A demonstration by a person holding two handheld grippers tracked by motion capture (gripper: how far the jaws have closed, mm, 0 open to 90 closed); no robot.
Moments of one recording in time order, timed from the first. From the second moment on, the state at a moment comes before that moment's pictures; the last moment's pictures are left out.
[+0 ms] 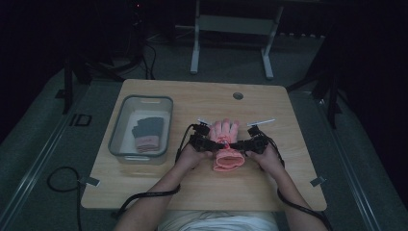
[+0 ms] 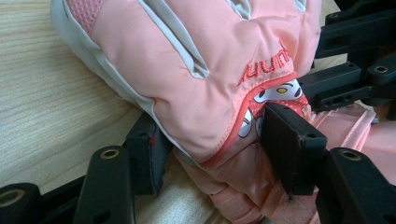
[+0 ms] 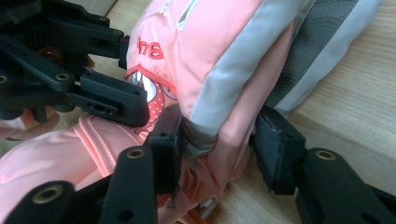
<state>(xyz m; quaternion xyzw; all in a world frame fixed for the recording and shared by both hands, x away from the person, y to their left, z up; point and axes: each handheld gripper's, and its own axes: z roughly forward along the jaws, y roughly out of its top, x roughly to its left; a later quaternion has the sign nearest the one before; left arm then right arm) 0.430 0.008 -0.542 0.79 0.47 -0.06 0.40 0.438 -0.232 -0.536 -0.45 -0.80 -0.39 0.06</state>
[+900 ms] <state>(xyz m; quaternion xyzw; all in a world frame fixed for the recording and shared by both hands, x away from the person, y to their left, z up) 0.422 0.019 -0.483 0.81 0.42 -0.03 0.41 0.418 -0.213 -0.487 -0.42 -0.80 -0.42 -0.01</state>
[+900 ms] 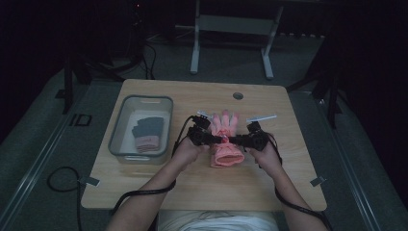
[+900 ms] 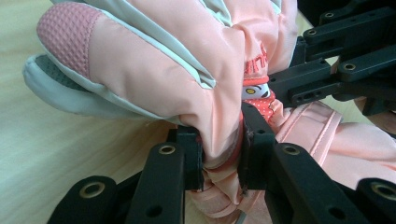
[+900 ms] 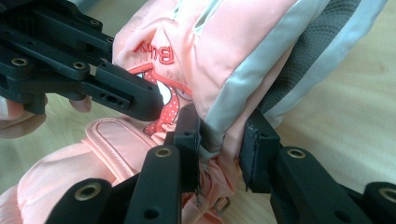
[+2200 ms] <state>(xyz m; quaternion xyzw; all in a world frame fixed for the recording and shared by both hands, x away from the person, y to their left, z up) 0.406 0.162 -0.364 0.79 0.45 0.07 0.40 0.430 -0.067 -0.385 -0.35 -0.80 -0.48 -0.04</state>
